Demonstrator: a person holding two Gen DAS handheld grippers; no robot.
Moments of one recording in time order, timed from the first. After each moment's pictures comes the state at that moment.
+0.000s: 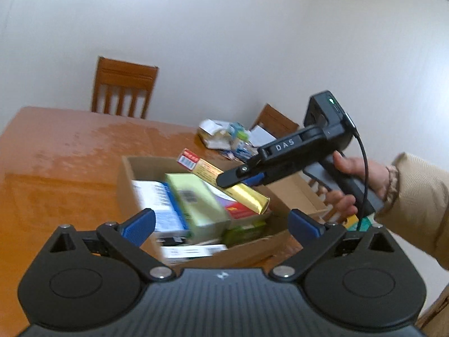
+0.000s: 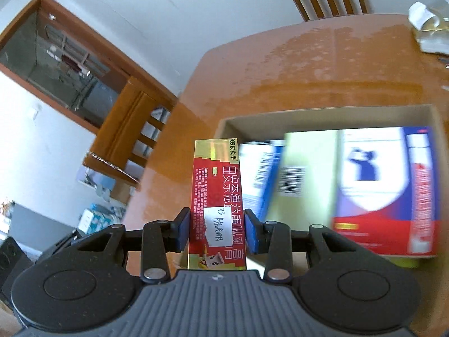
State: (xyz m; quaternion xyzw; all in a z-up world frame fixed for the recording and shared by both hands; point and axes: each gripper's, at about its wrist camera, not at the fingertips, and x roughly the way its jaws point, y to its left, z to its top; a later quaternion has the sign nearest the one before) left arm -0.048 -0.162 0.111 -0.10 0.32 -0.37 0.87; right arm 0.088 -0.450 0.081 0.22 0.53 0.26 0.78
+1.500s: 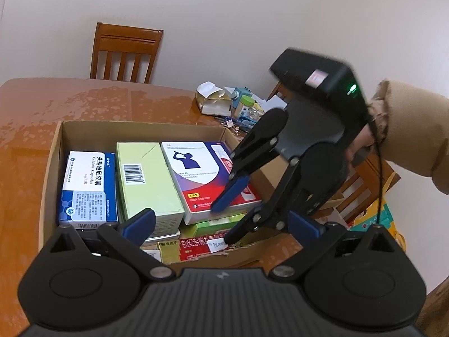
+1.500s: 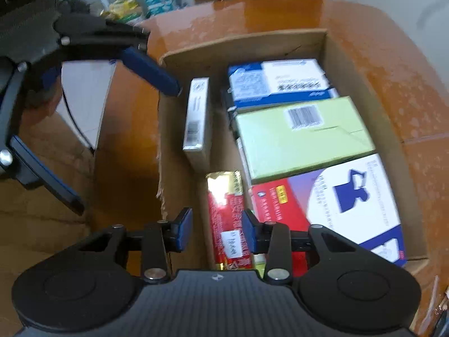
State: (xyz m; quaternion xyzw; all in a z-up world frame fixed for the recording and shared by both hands) left arm -0.028 -0.287 0.072 -0.07 0.38 -0.32 0.86; right arm 0.085 -0.441 0.046 -0.25 0.50 0.54 0.62
